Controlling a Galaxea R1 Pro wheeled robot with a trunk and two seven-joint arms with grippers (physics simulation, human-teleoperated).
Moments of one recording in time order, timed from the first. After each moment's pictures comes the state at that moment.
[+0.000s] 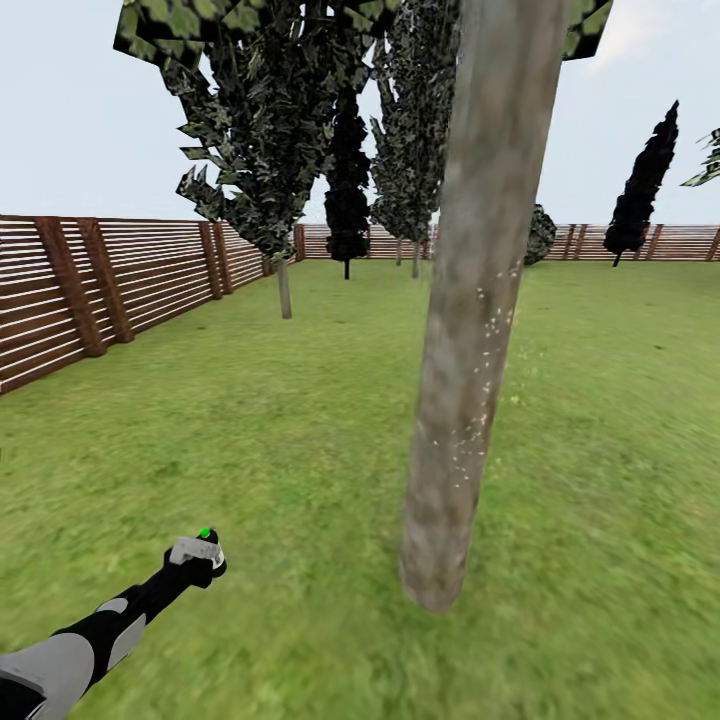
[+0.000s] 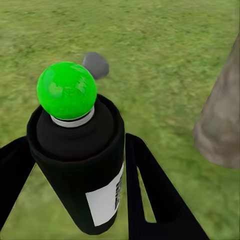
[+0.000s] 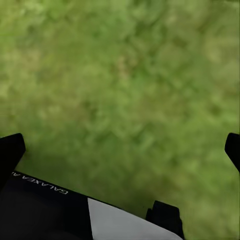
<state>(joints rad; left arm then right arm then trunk) -0.75 0.25 -0.36 -0.03 0.39 -0.49 -0.48 -0.30 -0.06 -0.43 0.05 0.55 -0.33 0.31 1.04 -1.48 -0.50</state>
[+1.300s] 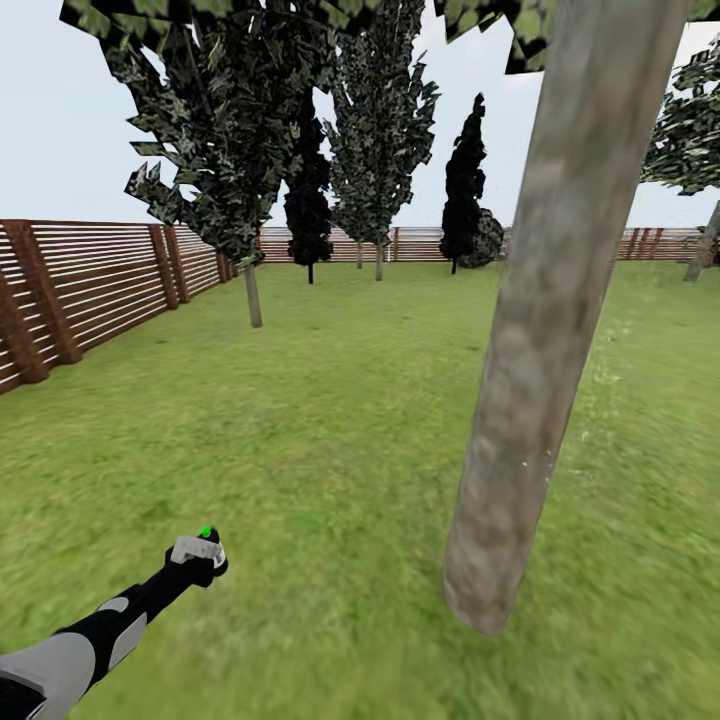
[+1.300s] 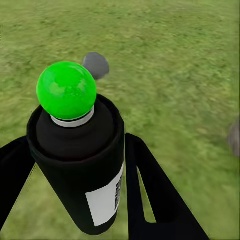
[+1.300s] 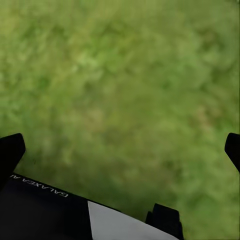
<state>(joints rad) -0.75 0.25 -0.37 -0.04 0.39 -0.49 -0.48 -0.30 -0.06 -0.43 0.05 0.55 -0.33 0.31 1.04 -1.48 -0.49</state>
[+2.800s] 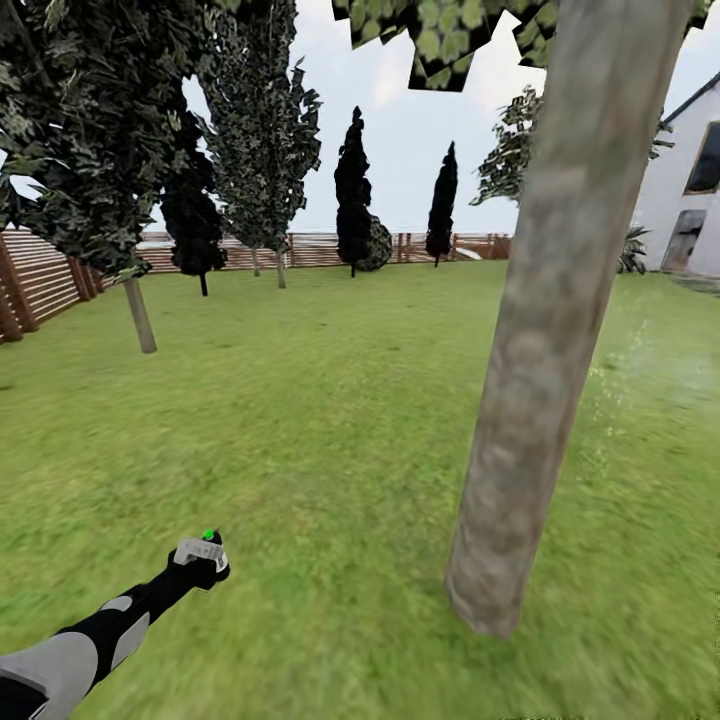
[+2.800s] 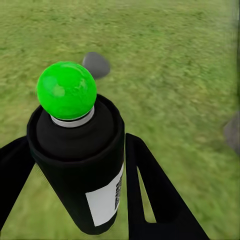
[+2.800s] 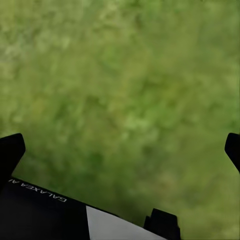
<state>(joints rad) -0.75 0.25 -0.37 -0.04 0.39 -0.45 -0.49 -0.30 -0.06 -0.43 0.05 0.55 -0.33 0.31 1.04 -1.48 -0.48</state>
